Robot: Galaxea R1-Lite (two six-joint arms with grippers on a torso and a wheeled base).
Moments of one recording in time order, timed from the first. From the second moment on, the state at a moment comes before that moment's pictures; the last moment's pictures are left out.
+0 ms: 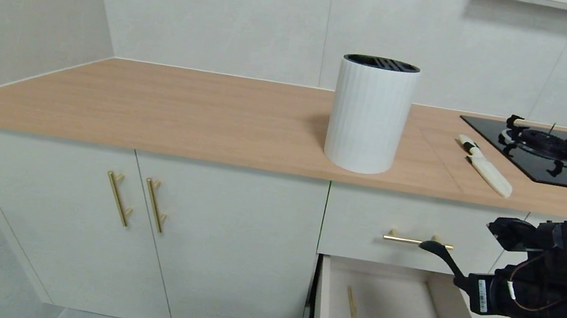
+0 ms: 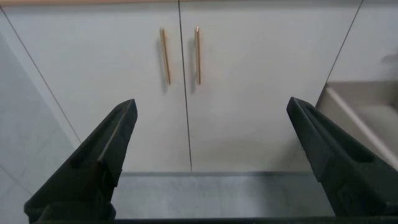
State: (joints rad) left arm 0.00 0.00 0.00 0.00 0.00 0.00; right arm 0.22 1.69 -0.66 -0.35 0.02 0.03
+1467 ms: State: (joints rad) left arm 0.00 0.00 0.00 0.00 0.00 0.00; right arm 0.22 1.76 -0.65 -0.41 0.01 0.03
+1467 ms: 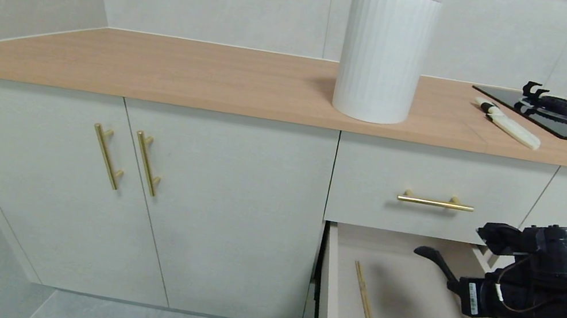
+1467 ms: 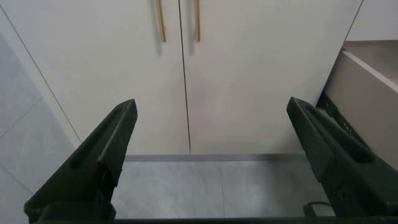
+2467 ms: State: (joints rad) left arm 0.00 0.00 0.00 0.00 0.00 0.00; right arm 0.25 2.29 -0.68 -0.80 -0.08 0.06
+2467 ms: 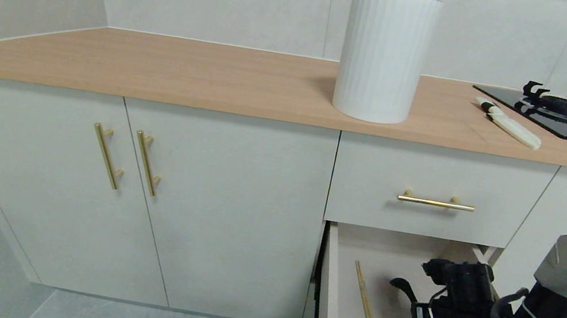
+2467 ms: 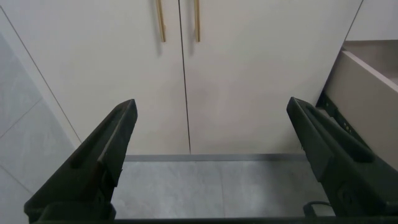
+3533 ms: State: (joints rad) left arm 0.00 0.00 0.00 0.00 0.00 0.00; right arm 0.24 2.36 -0.69 -0.82 -0.09 0.07
